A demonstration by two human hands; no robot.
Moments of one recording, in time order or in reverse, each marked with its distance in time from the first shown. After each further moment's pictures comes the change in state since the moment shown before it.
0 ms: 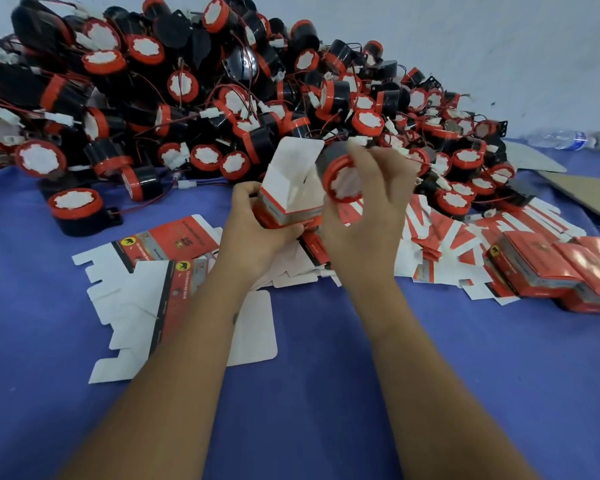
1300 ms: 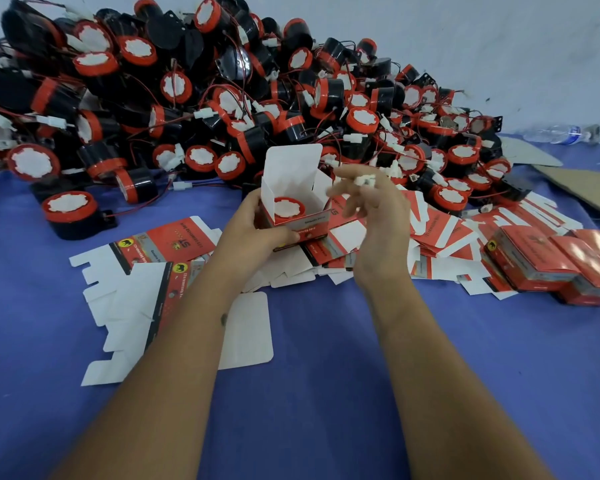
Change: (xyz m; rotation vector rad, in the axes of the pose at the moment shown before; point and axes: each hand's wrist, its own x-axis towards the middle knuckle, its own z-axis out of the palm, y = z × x) left_hand -0.001 -0.001 -0.007 -0.078 -0.199 -0.118; right_hand 0.007 -0.003 -0.016 0.569 -0.164 0.580
